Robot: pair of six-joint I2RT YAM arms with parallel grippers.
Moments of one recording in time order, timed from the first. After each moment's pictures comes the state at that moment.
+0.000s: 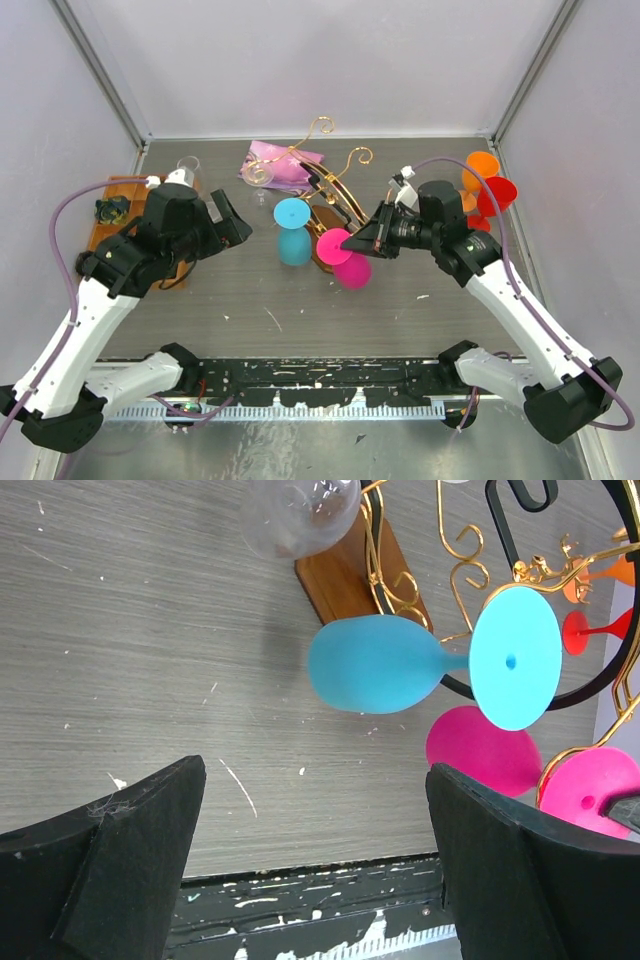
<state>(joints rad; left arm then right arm) -0.59 0.98 1.33 -1.02 -0.20 -0.78 0.46 1.03 1.03 -0.48 -0.60 0.92</state>
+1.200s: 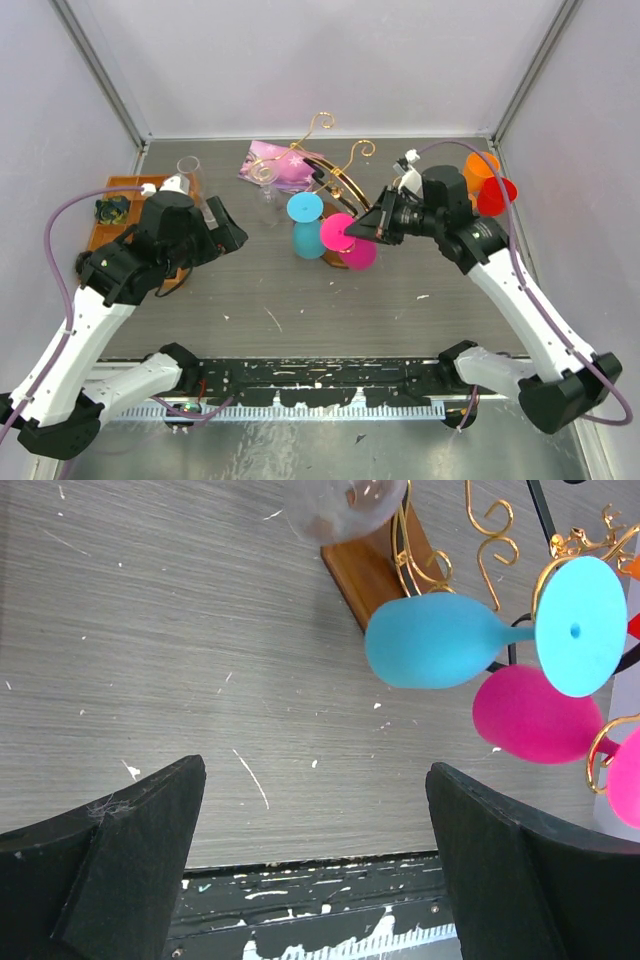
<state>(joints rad) -0.59 0.93 1.29 -1.04 -0.22 -0.79 0.45 1.12 1.19 -0.57 -0.56 0.84</state>
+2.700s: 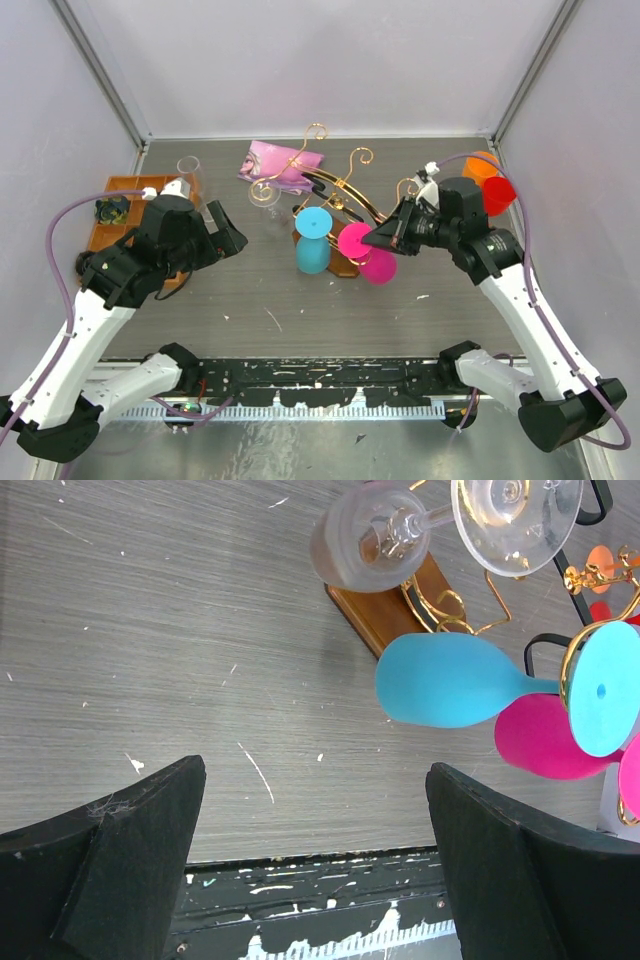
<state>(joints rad) -0.59 0.91 1.25 -1.04 -0.21 -0.79 0.37 1.00 1.11 -0.67 -0.54 0.83</state>
